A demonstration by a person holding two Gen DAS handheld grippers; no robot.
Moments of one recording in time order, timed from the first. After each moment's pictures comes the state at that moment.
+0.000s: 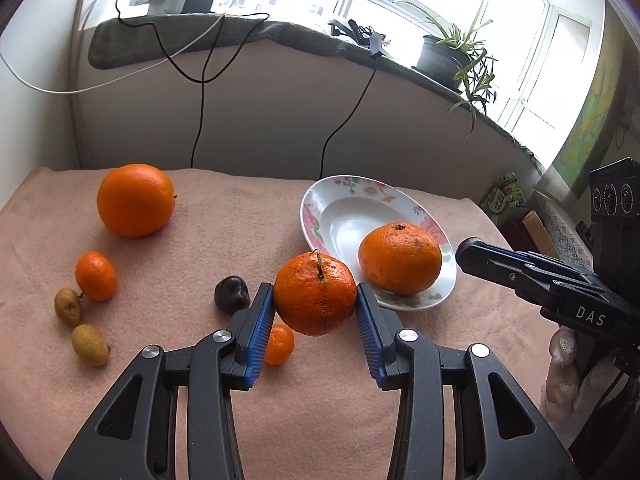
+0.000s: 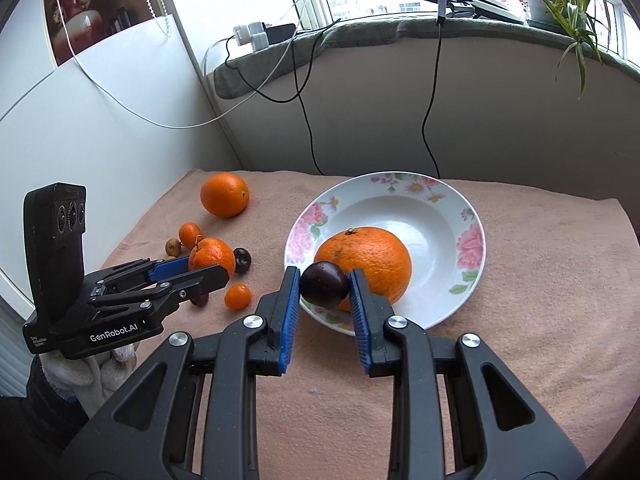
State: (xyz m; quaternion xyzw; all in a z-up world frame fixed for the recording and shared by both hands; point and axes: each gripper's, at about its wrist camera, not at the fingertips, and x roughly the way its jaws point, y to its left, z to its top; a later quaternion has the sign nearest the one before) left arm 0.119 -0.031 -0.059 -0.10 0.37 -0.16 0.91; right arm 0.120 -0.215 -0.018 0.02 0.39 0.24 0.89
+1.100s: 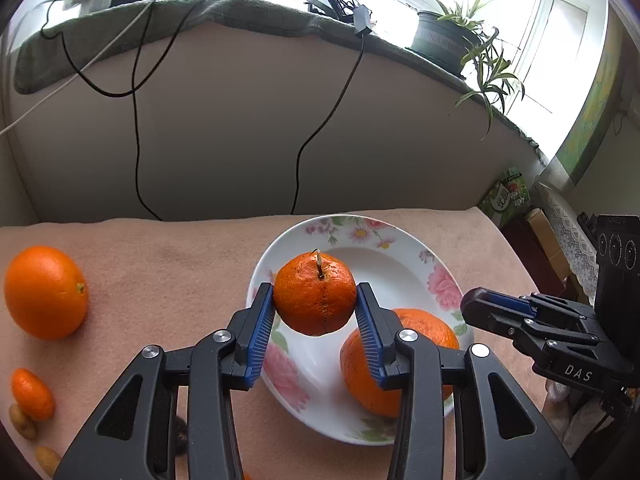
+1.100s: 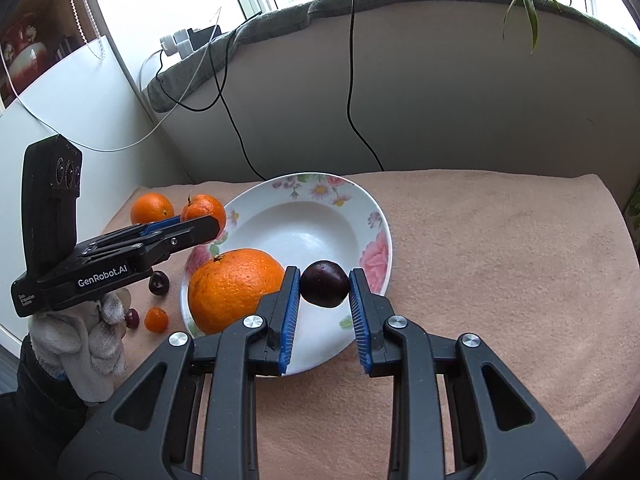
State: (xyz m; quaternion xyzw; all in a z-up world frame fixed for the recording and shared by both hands) left arm 0.211 -0.074 -0.063 -0.08 0.39 -0.19 0.90; right arm 0.177 -0.270 -0.048 0.05 0.42 0.19 0.89
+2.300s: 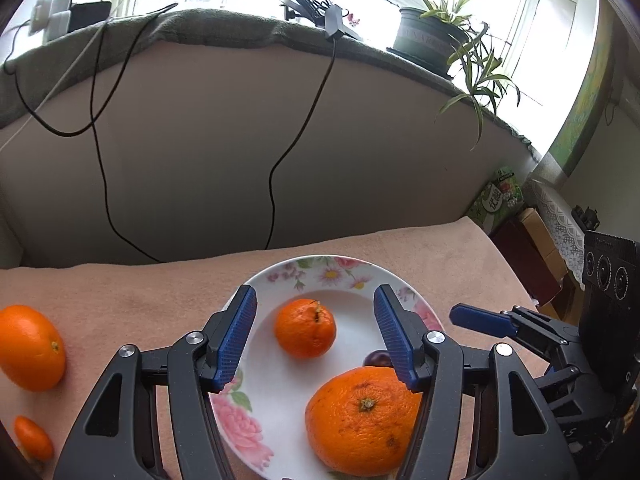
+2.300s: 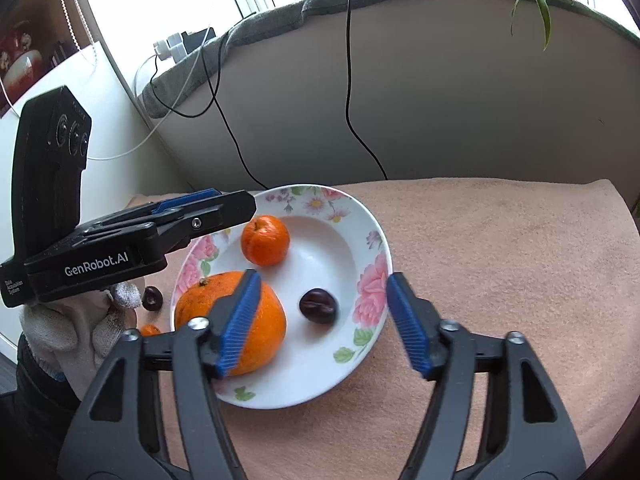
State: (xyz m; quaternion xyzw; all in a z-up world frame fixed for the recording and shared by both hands) left arm 0.236 -0.093 -0.047 -0.07 0.39 -0.20 0.90; right arm 0.197 -0.274 -0.052 0.07 0.41 0.19 0.89
